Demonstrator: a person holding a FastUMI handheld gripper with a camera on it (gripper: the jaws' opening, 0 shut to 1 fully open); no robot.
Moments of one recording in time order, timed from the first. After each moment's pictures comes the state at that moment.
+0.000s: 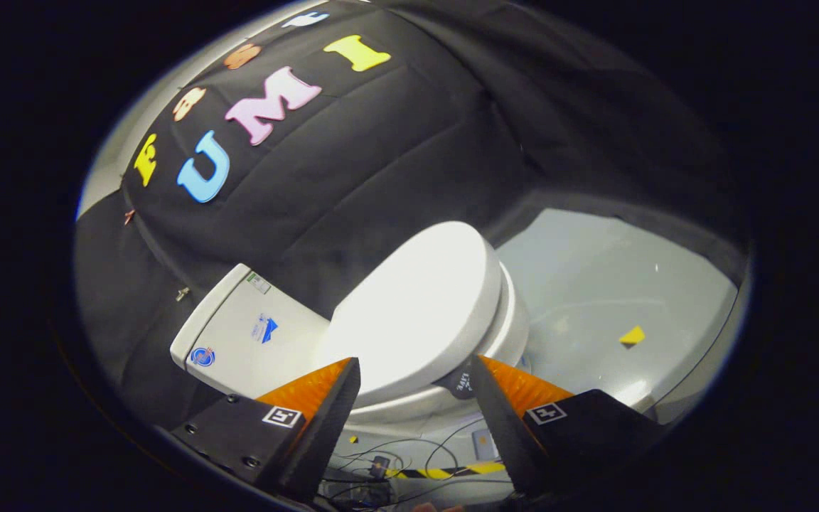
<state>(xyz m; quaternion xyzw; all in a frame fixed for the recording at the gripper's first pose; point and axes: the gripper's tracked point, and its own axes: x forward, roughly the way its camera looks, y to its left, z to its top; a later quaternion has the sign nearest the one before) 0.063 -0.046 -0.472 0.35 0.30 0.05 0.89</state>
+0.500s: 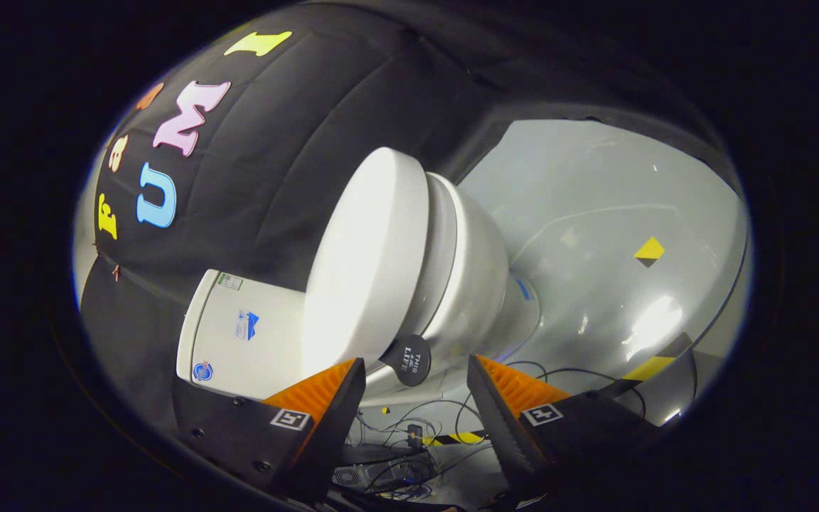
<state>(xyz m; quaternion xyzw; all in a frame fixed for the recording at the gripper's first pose) 0.076 -0.051 -0.560 0.44 0.42 0.07 0.79</state>
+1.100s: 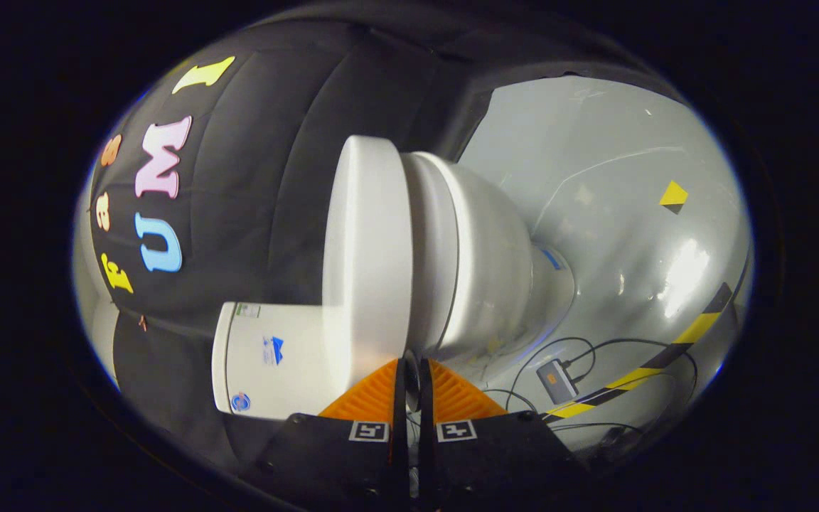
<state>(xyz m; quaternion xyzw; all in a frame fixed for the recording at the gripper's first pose) 0.103 -0.027 -0.562 0.52 0.42 0.07 0.74</state>
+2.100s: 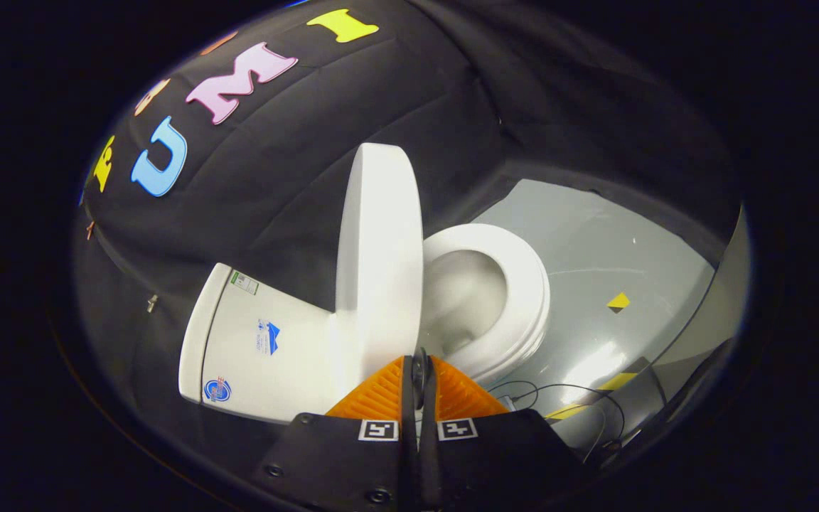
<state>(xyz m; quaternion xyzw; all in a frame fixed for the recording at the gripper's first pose) 0.104 0.042 -0.393 0.28 0.38 -0.03 0.88</state>
